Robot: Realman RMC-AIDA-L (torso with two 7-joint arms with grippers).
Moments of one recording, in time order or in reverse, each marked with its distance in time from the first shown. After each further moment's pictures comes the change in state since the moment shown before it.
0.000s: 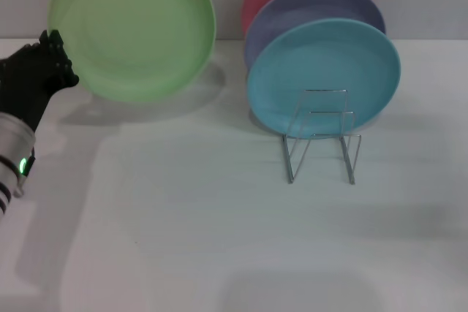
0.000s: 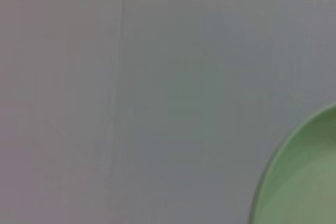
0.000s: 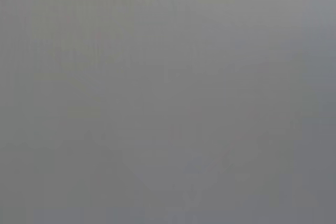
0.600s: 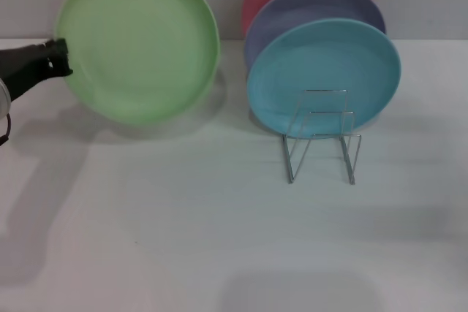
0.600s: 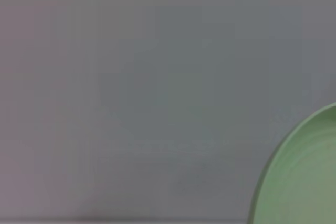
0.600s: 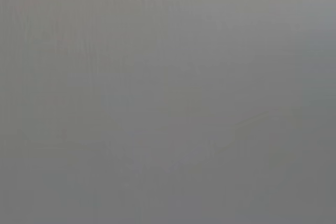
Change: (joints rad) left arm -0.011 -0.001 -0.336 -0.420 -0.009 -0.918 0.063; right arm -0.005 0.003 0.015 -0.002 0.000 -0.002 0.000
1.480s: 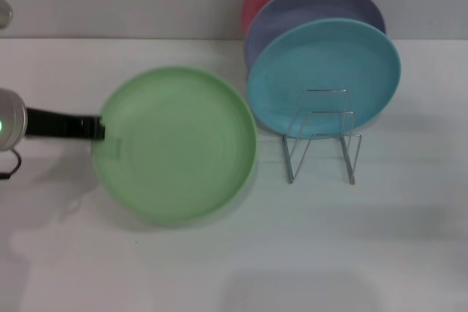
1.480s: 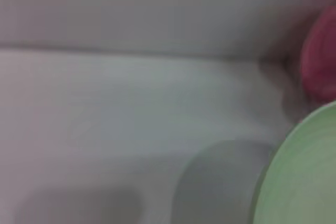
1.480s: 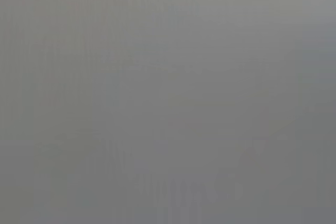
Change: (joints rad) left arm -0.185 -0.003 -0.184 -0.107 0.052 -0.740 -0.131; right arm 0.005 0.002 0.000 -0.005 0.006 -0.005 0.000
